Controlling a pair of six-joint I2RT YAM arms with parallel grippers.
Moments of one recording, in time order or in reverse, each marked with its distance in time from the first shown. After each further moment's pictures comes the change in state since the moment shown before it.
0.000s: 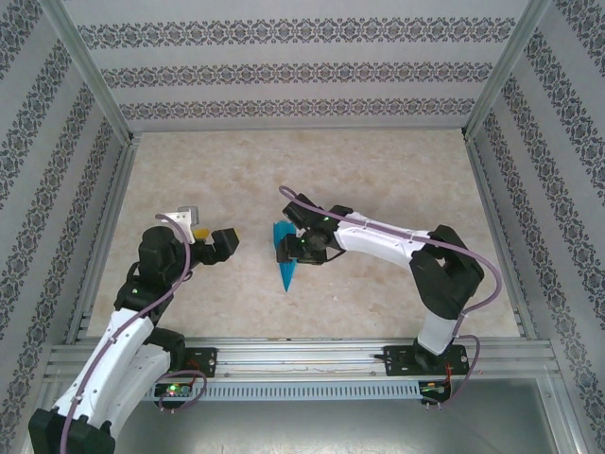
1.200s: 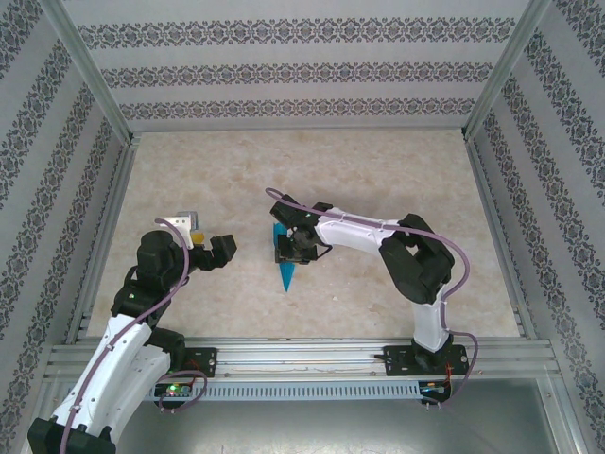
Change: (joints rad) left arm 0.000 -0.034 0.000 -0.084 -0.030 0.062; right arm 0.003 0.180 0.119 -0.026 0.014 0.012
